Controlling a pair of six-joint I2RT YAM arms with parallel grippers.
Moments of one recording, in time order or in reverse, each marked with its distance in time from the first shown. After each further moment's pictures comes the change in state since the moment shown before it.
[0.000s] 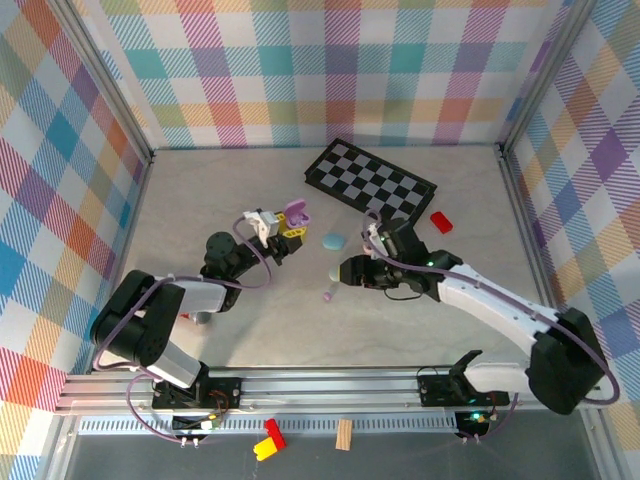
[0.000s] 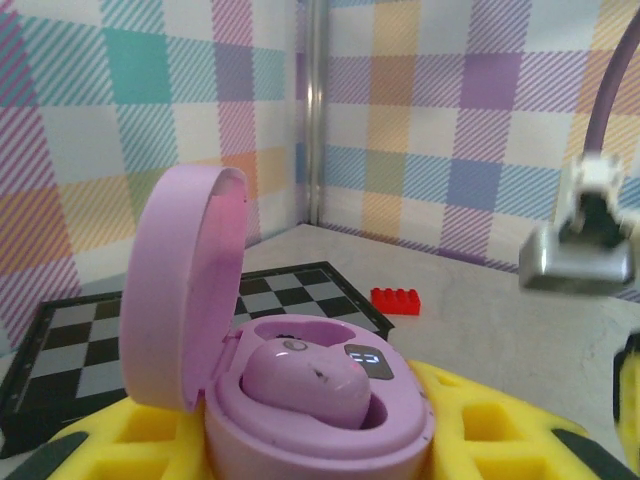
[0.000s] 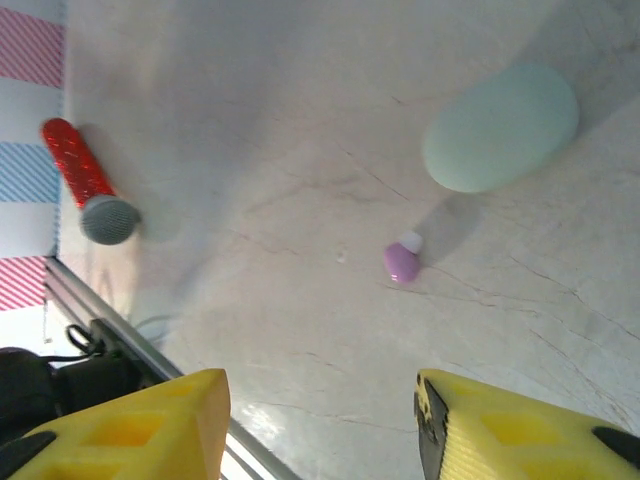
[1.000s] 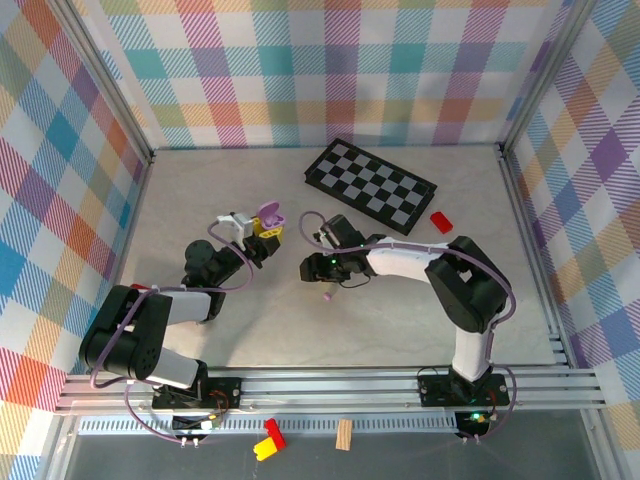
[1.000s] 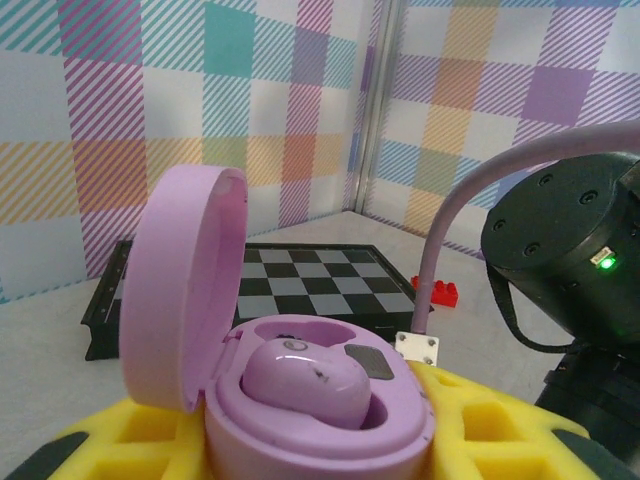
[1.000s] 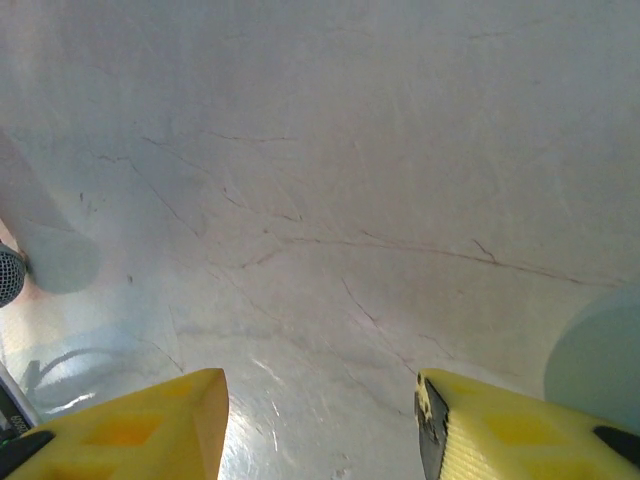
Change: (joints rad) left arm 0.140 -0.079 -0.108 -0.001 0.020 -0.094; right arm 0.089 0.570 0.308 0.153 0.029 -0.066
